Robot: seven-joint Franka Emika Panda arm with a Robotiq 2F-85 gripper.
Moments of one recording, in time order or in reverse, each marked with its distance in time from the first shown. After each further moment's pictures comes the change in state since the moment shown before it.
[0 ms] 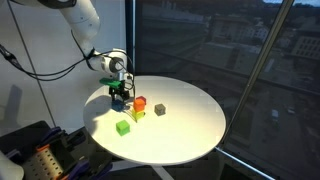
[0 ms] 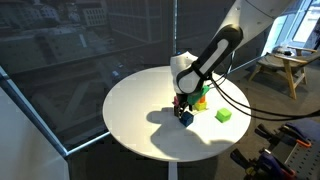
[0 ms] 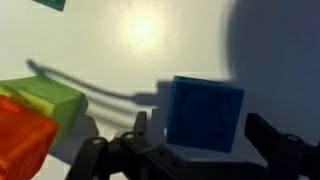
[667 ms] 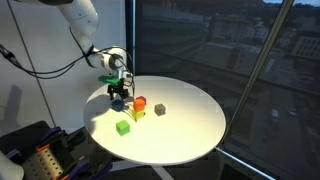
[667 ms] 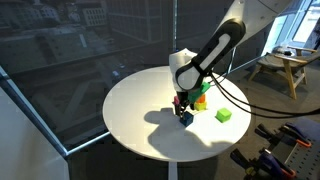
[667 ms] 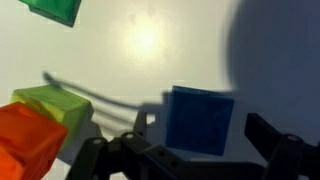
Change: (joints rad) arm 0.005 -0.031 0.001 0.000 0.000 -0.078 0.001
